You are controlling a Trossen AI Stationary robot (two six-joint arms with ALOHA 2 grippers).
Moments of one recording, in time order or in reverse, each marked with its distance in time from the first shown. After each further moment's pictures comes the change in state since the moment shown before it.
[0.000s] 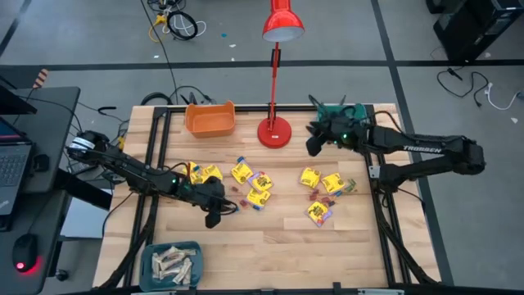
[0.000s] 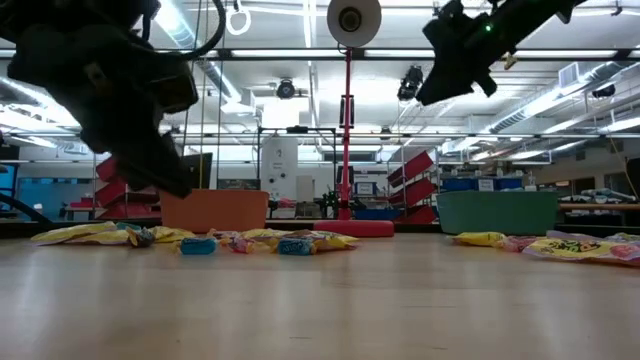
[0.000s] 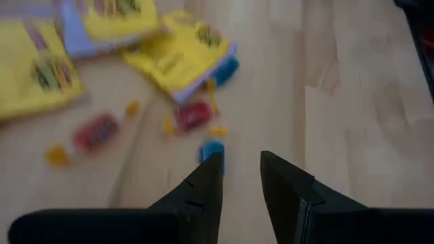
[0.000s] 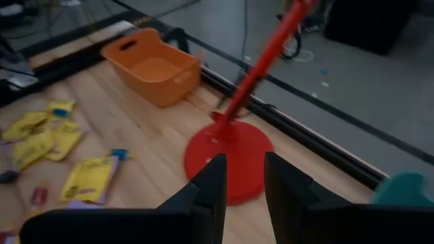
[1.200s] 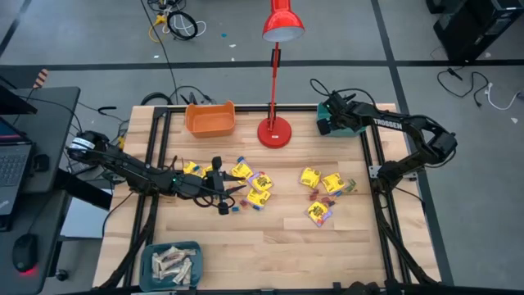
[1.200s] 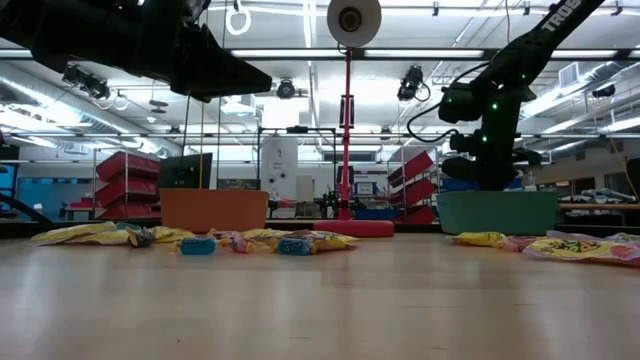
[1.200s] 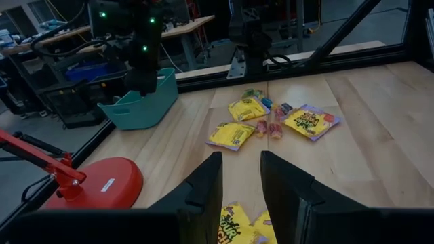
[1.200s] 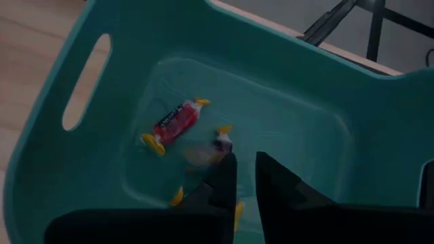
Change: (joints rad) left arm 0.020 0.000 0.000 0.526 -0.370 0.693; right arm -0.598 0.396 0.000 -0.248 -0.056 0.040
